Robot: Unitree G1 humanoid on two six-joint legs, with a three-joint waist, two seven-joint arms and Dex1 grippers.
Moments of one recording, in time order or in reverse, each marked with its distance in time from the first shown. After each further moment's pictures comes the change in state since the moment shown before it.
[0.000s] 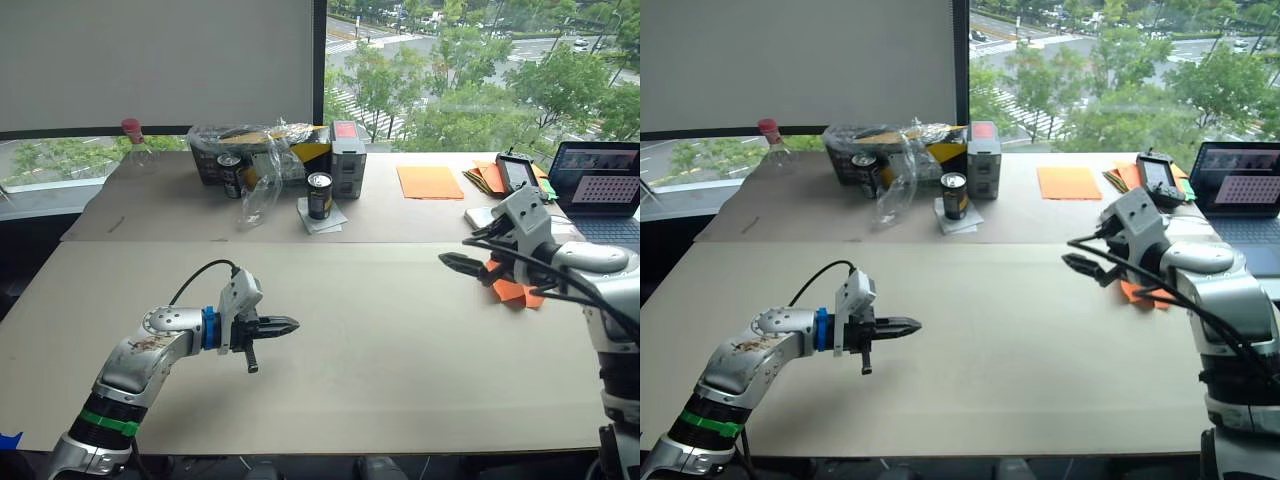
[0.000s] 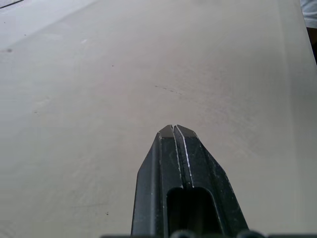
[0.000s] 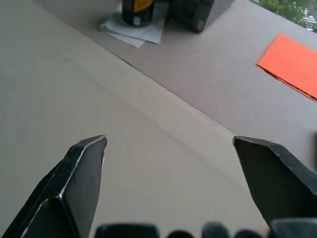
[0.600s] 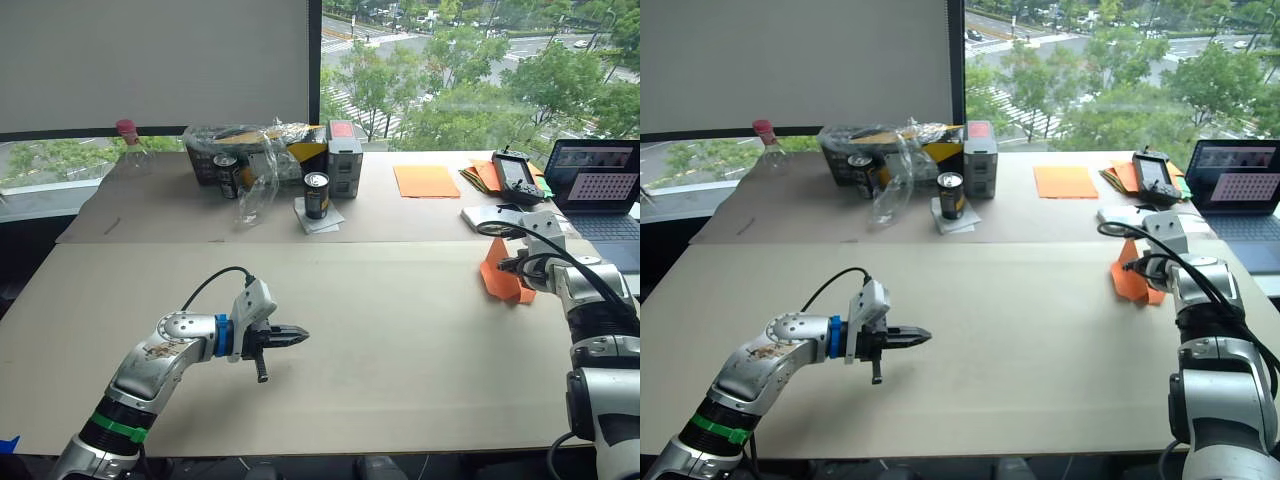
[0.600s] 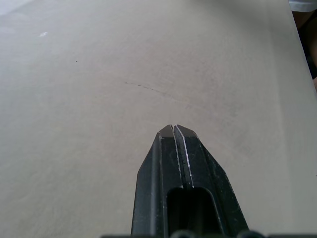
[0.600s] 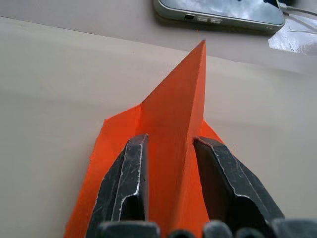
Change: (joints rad) left arm 0.005 -0.022 -0.084 -0.034 0.026 -0.008 -0.013; right arm -0.456 -0.016 0.072 0.971 -0.287 -0.073 -0.331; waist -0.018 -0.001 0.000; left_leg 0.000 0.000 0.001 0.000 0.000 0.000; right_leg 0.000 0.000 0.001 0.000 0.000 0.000
